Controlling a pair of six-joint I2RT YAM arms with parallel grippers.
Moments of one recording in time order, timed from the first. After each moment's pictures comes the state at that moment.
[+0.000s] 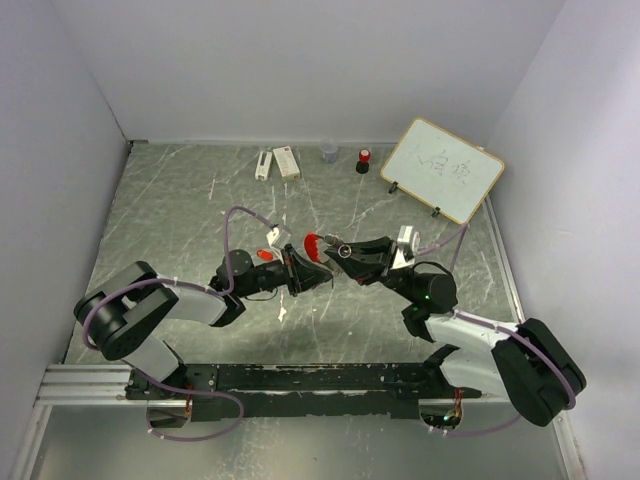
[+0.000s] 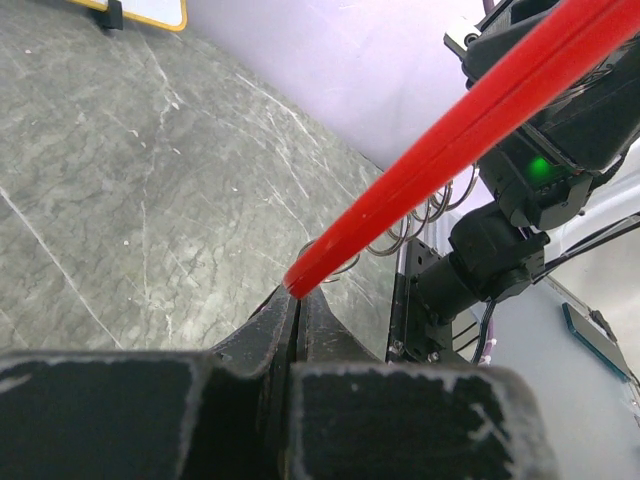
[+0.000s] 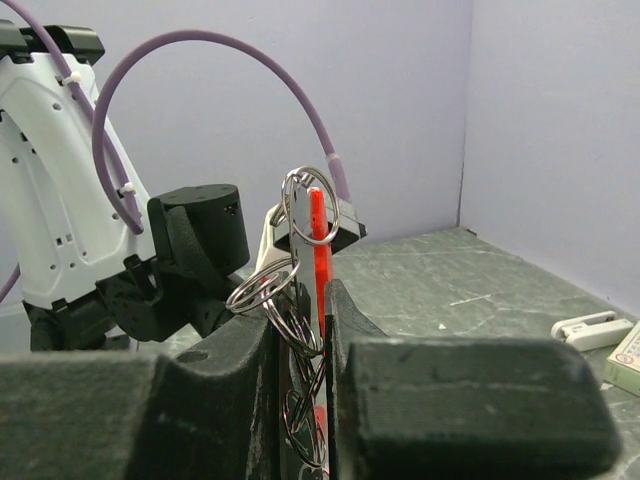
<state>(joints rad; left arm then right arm) -0.80 1.56 0.42 1.23 0.48 -0.60 0.60 1.13 0.24 1.48 -0.52 0.36</state>
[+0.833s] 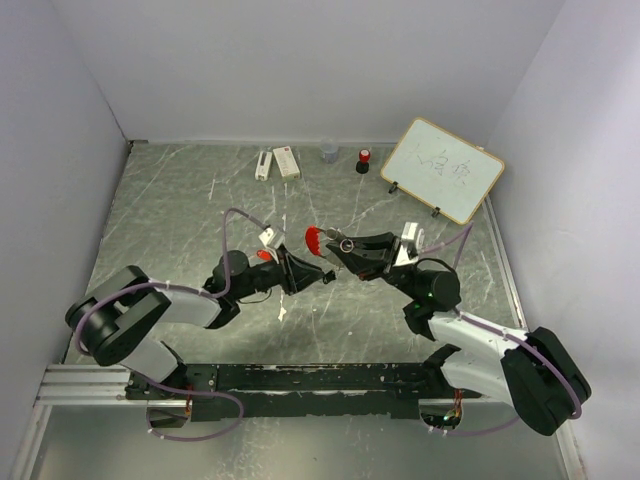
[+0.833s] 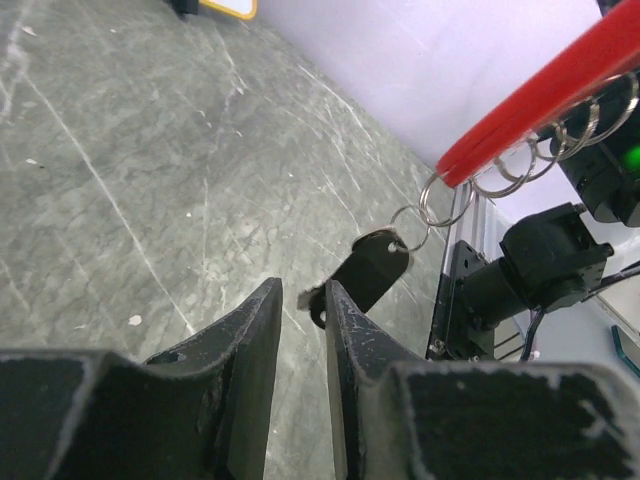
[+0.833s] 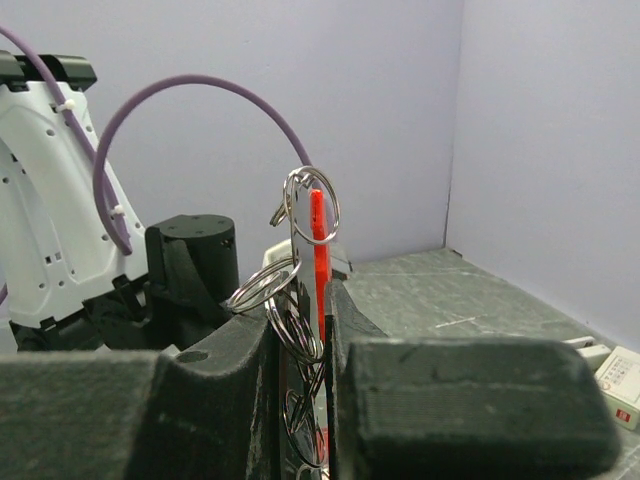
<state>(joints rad) -0.77 1.54 0.39 1.15 0.41 -0.56 0.60 1.07 0.29 1.41 -0.51 0.33</state>
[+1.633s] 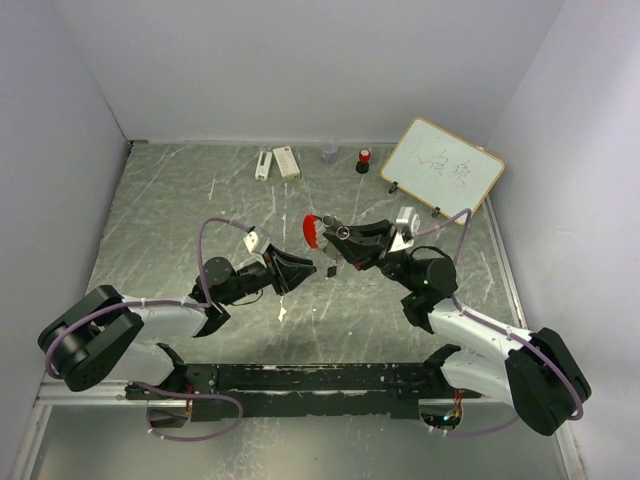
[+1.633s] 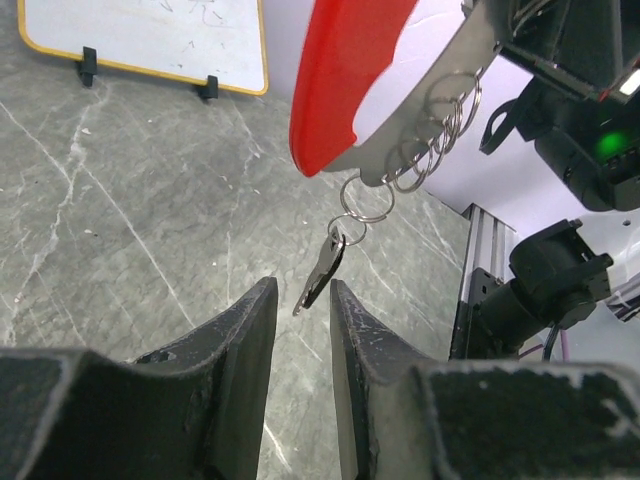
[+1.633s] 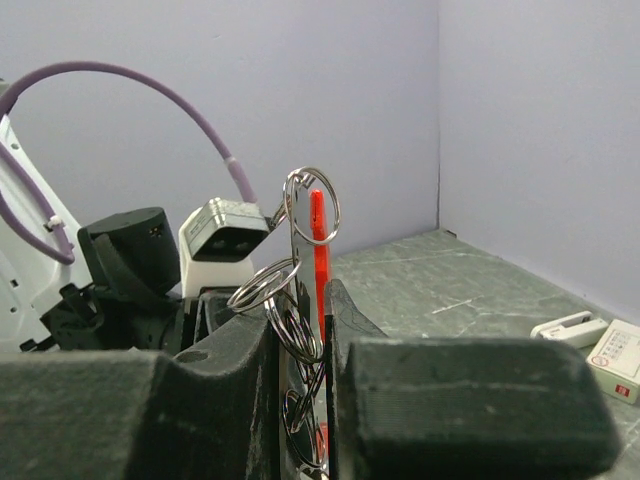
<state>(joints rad) -0.77 1.34 0.31 1.16 0.34 -0.47 0.60 1.07 0.37 1.25 -0.47 0.35</state>
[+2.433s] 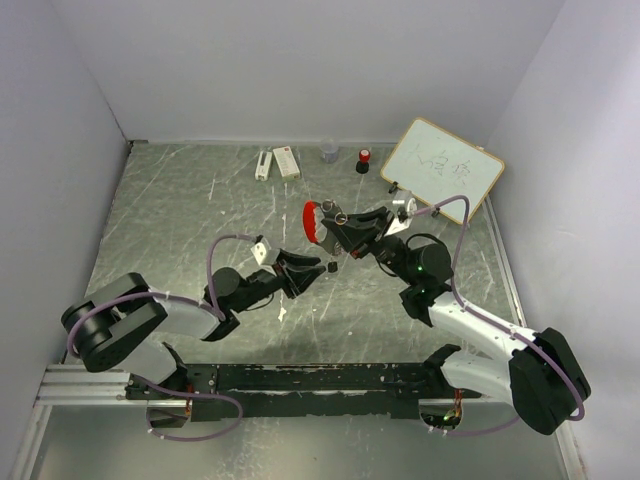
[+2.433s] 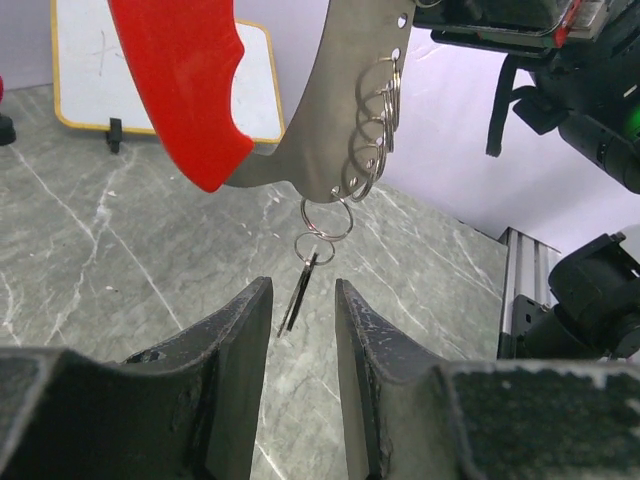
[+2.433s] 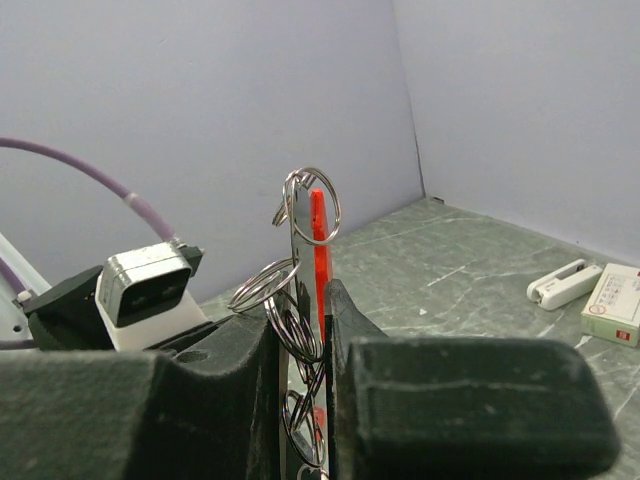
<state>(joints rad) -0.89 1.48 0.31 1.39 0.19 -0.34 0.60 1.08 0.46 1.06 -0.36 0.42</state>
